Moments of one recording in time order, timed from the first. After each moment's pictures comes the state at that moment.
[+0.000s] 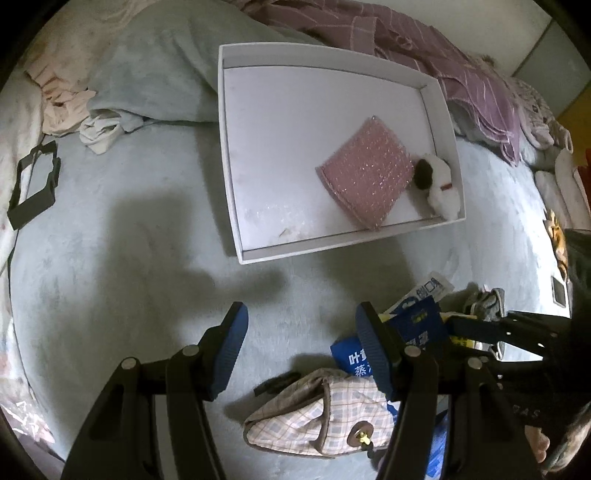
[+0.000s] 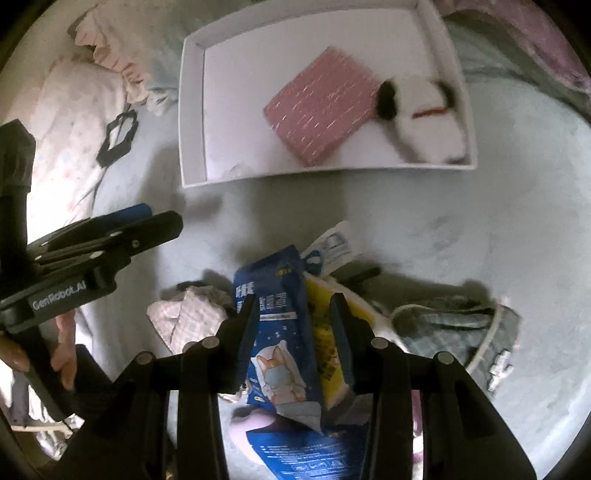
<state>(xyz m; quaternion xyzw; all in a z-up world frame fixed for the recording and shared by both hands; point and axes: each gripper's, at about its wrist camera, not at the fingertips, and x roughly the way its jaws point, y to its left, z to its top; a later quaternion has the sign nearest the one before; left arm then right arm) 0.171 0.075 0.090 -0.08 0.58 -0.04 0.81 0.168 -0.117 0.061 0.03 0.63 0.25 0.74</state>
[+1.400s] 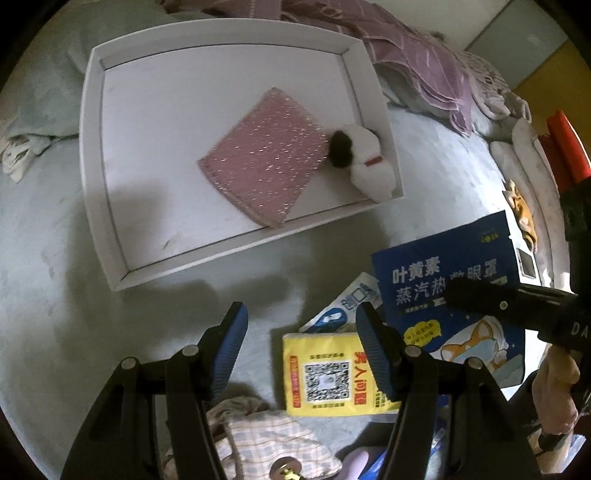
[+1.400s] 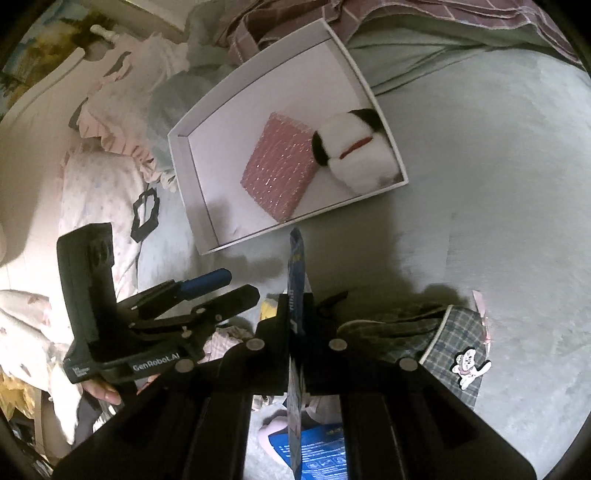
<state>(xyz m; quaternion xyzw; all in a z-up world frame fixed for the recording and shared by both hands) 0.191 0.012 0.071 -0.09 0.58 -0.16 0.80 0.185 -0.188 0.084 0.19 0.58 0.25 0.75</state>
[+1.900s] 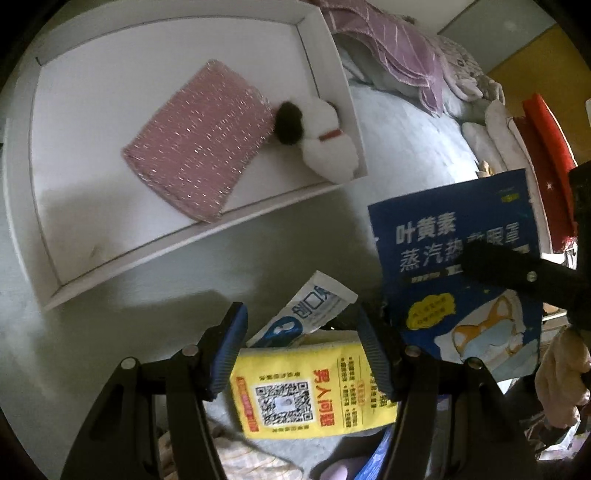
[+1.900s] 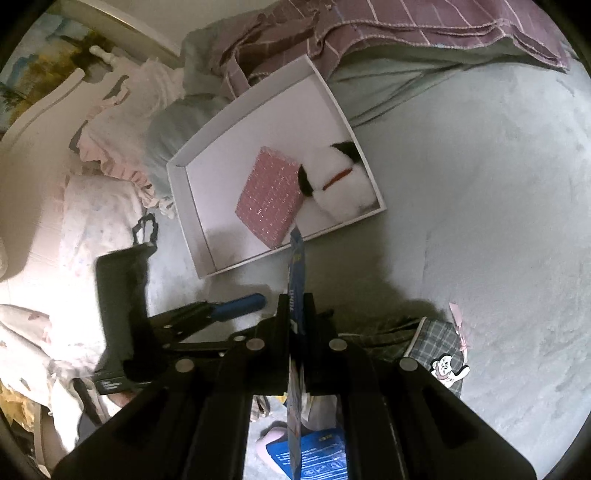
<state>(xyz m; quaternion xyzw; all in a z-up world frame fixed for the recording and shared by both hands) 0.201 -0.017 0.046 -0.10 0.59 -0.22 0.77 0.182 -0.207 0.100 0.21 0.55 0.23 0.78</state>
